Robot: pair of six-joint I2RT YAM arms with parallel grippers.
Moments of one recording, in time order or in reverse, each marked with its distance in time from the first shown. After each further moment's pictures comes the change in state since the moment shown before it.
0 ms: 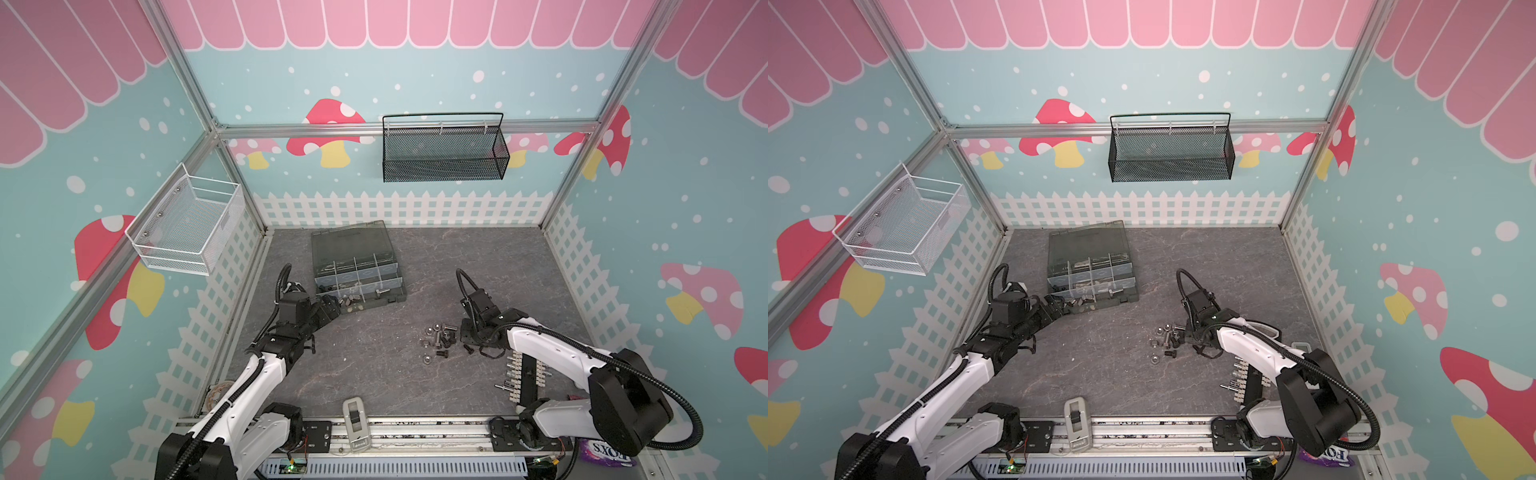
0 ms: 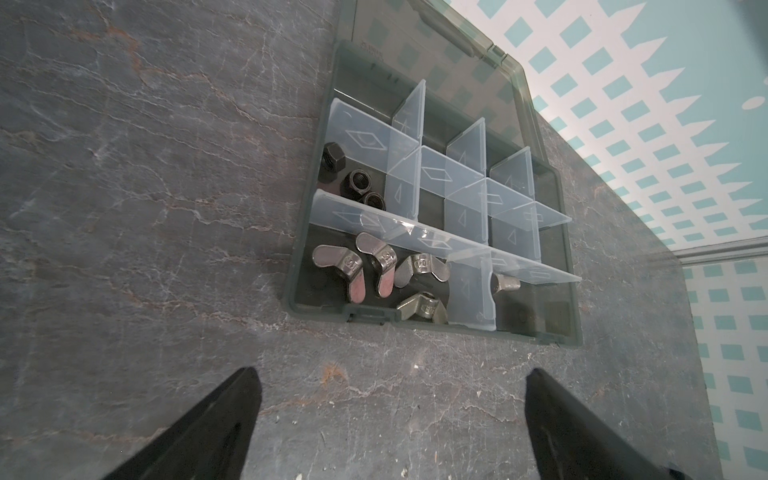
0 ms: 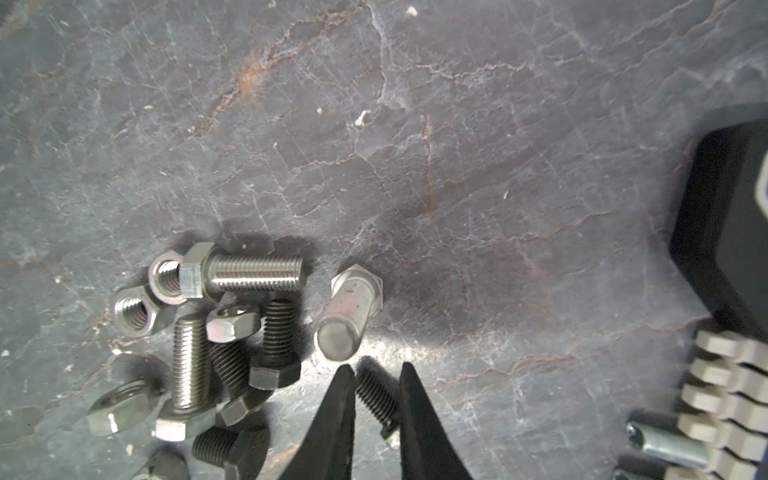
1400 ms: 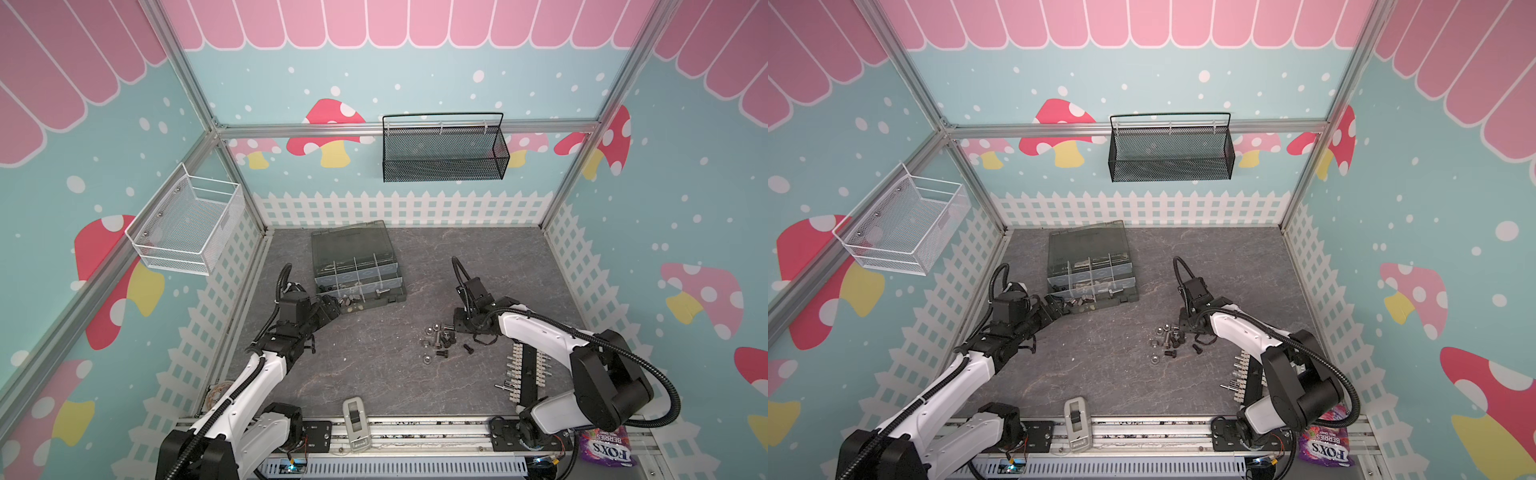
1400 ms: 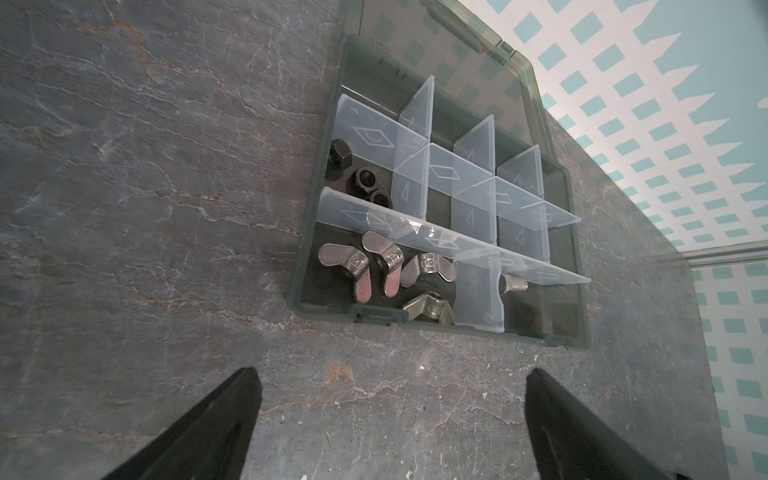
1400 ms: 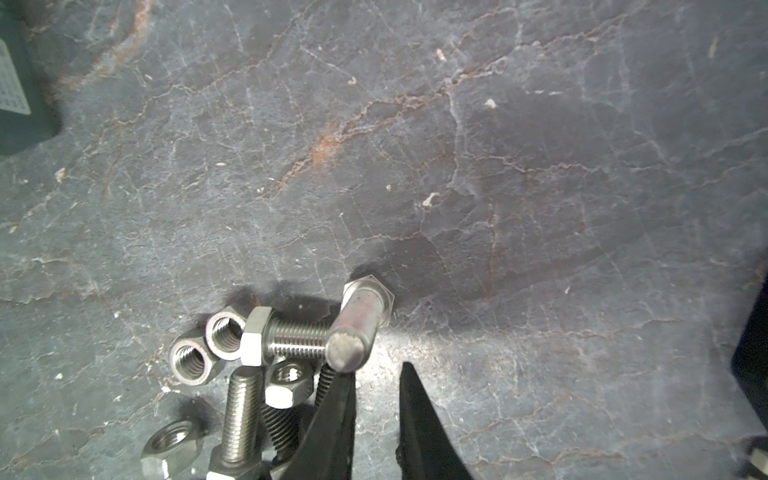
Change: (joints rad) left arm 0.006 0.015 0.000 0.000 0.000 0.000; right arm -0.023 0.127 0.106 0.067 -0.061 -0.104
